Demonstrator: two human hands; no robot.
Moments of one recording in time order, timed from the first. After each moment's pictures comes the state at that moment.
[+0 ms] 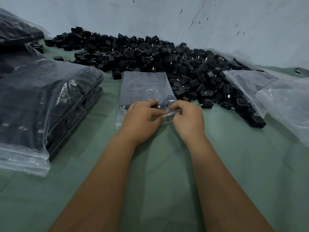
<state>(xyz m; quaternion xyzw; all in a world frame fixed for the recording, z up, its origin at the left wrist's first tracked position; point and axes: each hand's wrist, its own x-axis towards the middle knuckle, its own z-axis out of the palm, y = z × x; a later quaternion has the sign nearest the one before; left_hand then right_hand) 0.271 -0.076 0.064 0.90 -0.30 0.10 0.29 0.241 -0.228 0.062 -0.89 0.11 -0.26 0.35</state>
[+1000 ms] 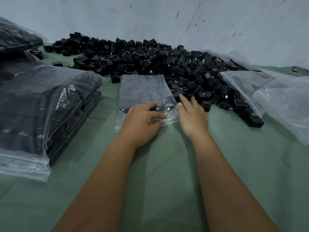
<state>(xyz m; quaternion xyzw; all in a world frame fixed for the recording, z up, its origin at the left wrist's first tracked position) 0.268 -0.077 0.063 0.90 -0.30 0.09 0.30 0.248 -0.249 0.061 -0.92 0.19 -0.15 0.30</state>
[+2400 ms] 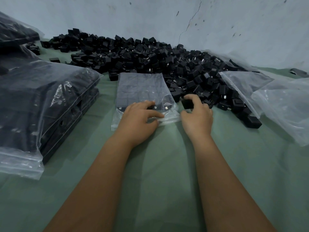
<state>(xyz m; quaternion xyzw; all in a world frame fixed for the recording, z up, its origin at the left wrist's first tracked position) 0.267 -0.077 0.065 0.90 -0.30 0.08 0.31 0.239 -0.253 0.063 -0.89 0.22 -0.28 0.29</state>
